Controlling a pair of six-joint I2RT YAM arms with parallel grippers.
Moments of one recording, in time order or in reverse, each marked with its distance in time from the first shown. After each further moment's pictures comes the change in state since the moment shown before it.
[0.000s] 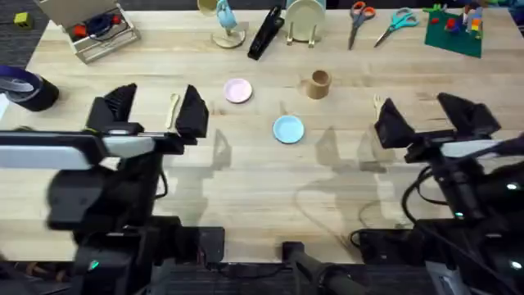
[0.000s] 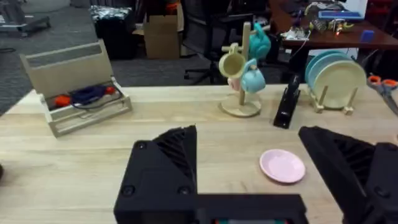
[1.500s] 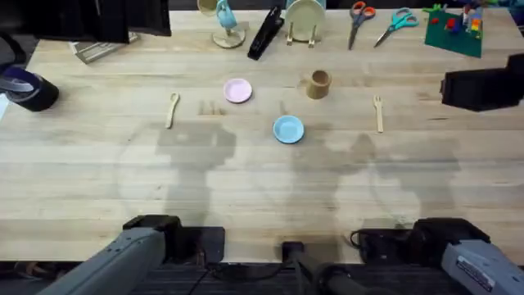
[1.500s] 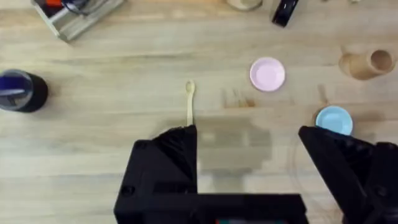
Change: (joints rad) left arm 0.000 1.135 1.542 -1.270 0.000 0.030; right arm 0.000 0.868 1.226 -1.101 0.078 -0.100
